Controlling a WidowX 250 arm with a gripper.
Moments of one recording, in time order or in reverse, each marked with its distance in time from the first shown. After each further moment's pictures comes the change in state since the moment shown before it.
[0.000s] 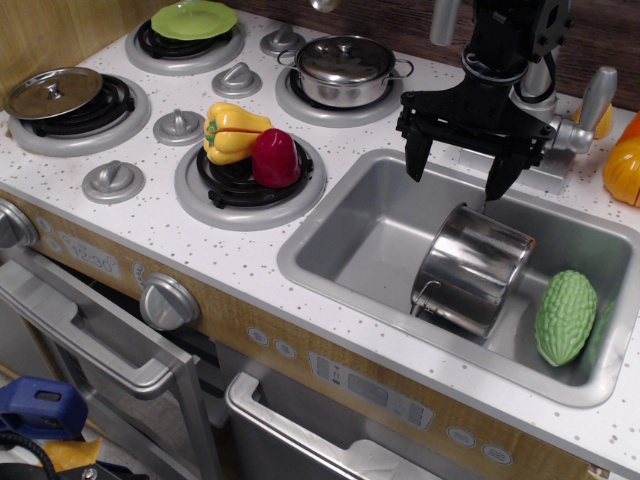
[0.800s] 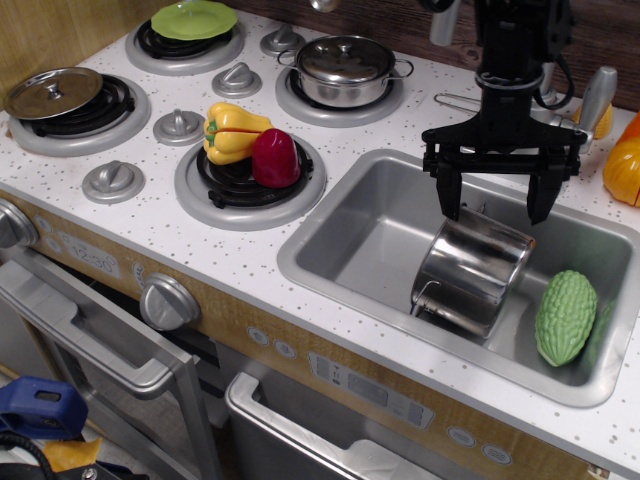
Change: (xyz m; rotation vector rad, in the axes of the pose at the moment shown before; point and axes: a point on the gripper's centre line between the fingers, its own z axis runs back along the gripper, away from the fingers) arm -0.014 -0.021 -0.004 -0.202 0.186 0.162
